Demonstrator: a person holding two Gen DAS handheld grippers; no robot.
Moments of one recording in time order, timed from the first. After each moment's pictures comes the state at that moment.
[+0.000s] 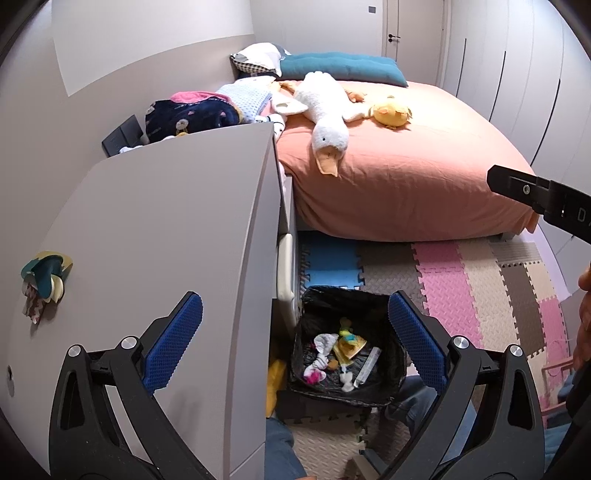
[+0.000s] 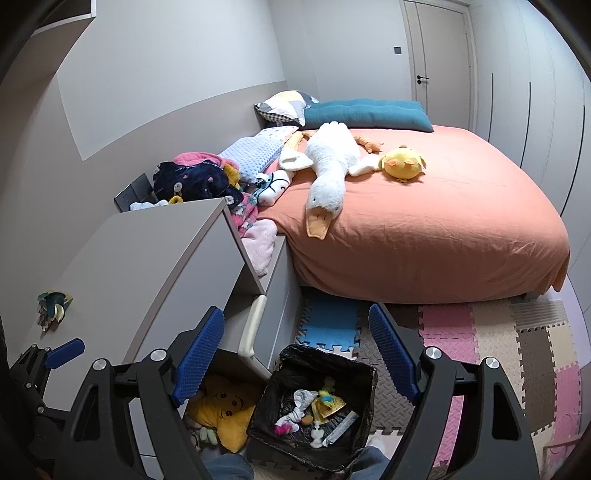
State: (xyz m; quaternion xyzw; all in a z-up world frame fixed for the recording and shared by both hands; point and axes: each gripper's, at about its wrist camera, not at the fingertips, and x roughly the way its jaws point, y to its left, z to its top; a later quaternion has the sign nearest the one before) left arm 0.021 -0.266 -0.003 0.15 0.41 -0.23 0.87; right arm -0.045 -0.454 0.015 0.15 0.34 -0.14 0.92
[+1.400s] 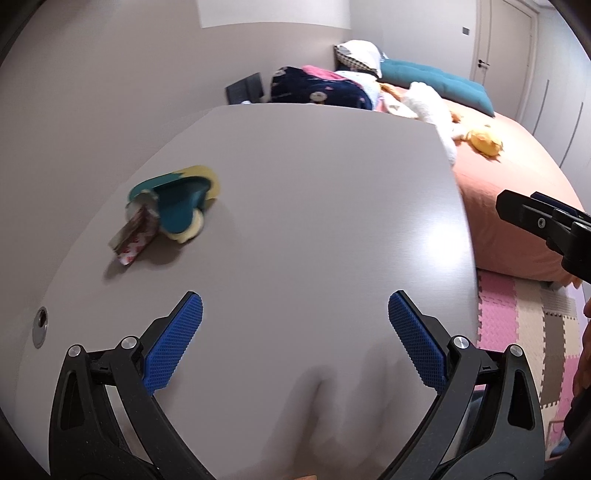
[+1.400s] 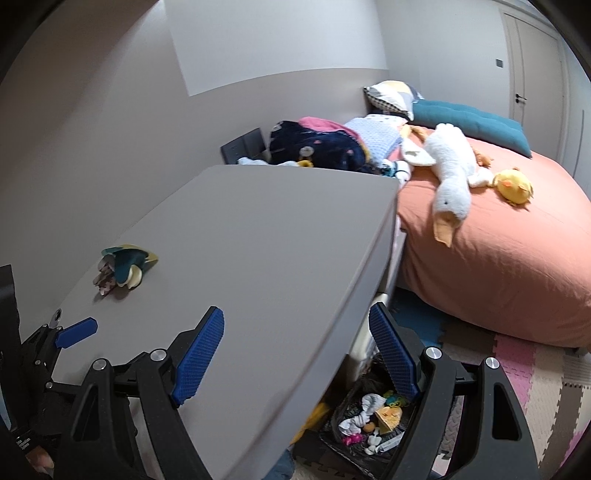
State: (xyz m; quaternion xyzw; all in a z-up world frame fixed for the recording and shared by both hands) left arm 0.068 -0.085 -0.009 0.09 0.43 -0.08 0.90; right arm 0.063 -0.275 0.008 0.10 0.36 0.03 0.93
